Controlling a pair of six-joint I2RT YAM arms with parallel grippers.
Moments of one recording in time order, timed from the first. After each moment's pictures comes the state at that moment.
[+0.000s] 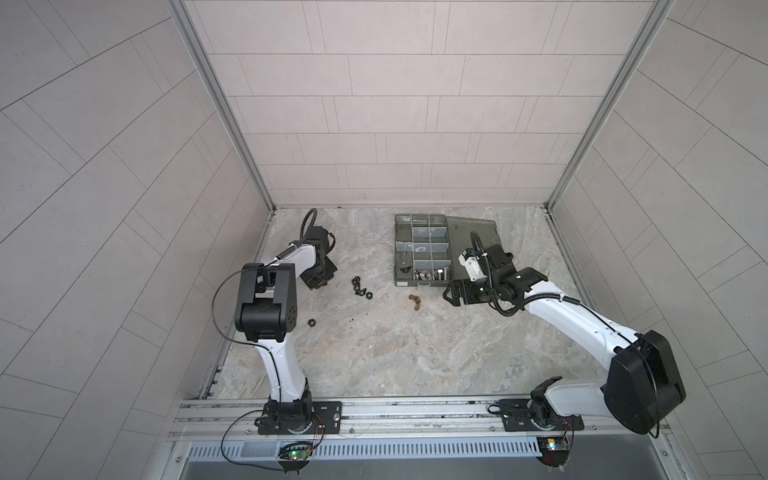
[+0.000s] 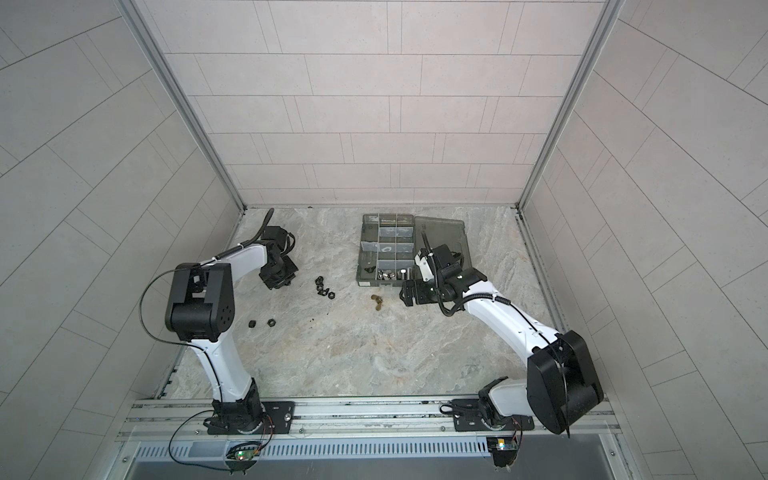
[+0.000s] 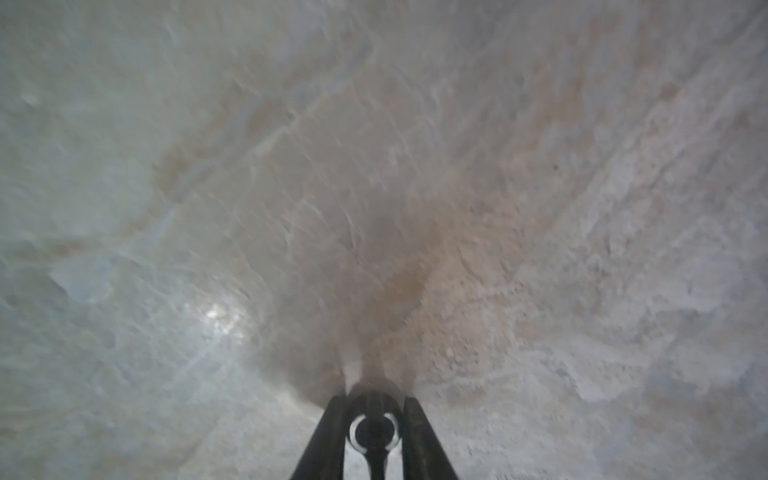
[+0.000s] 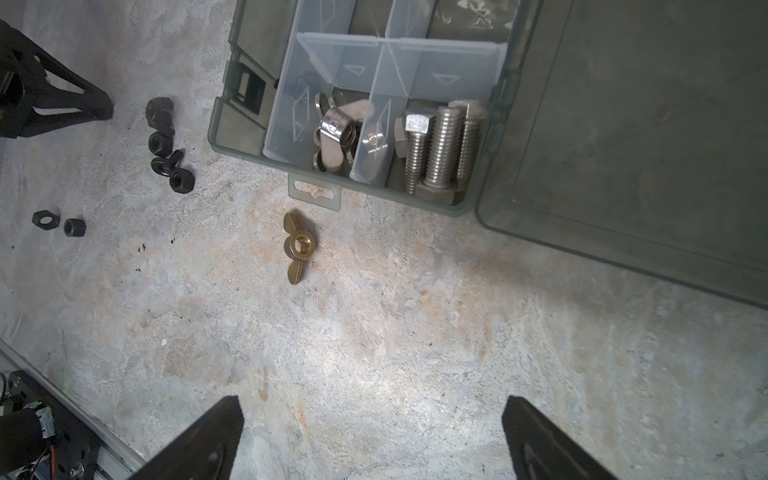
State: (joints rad) left arm -0.03 1.91 1.25 -0.68 -0.08 -0.76; right arm 0.42 1.33 0.95 -0.61 -0.21 0.32
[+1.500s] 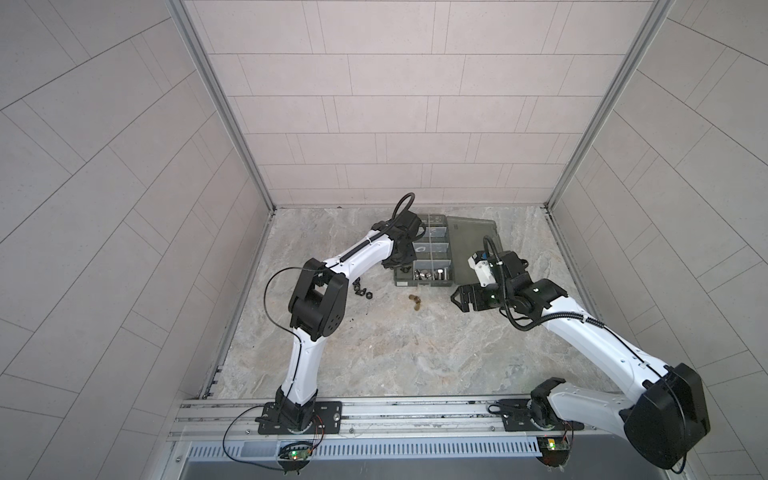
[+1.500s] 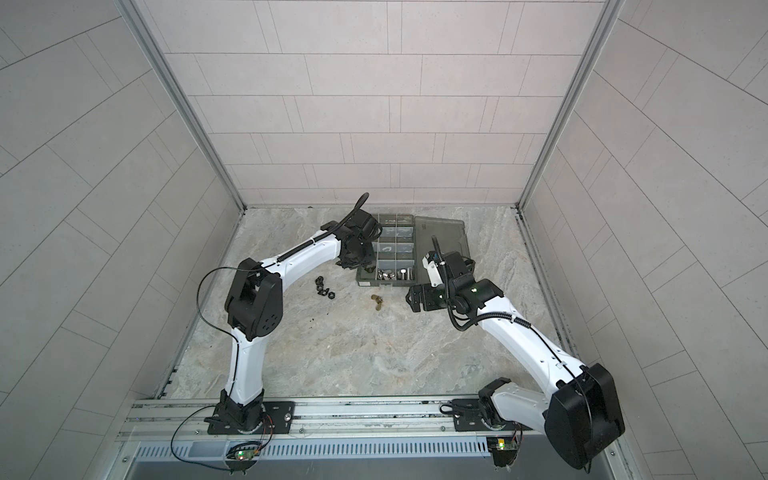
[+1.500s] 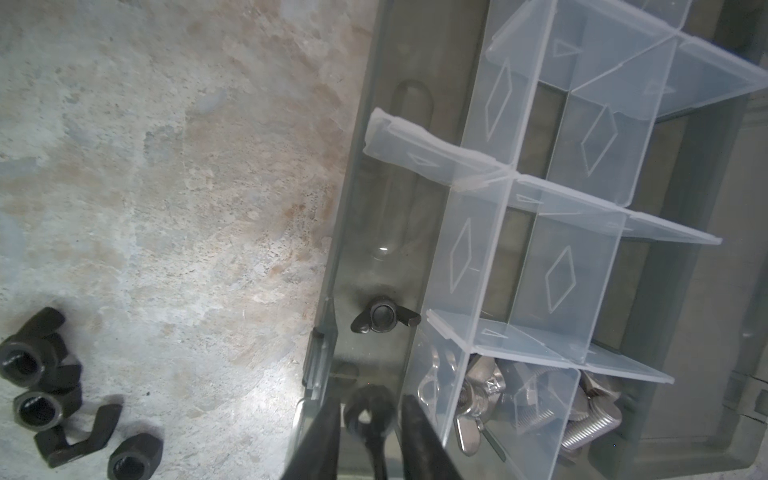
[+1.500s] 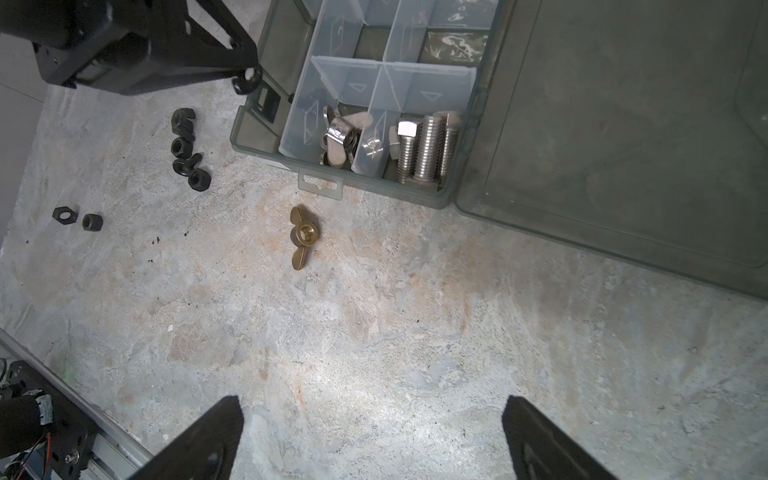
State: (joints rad) left arm -0.58 2.10 1.78 -0.85 -0.10 -0.82; right arm 0.41 1.16 0.88 -0.63 -0.18 0.30
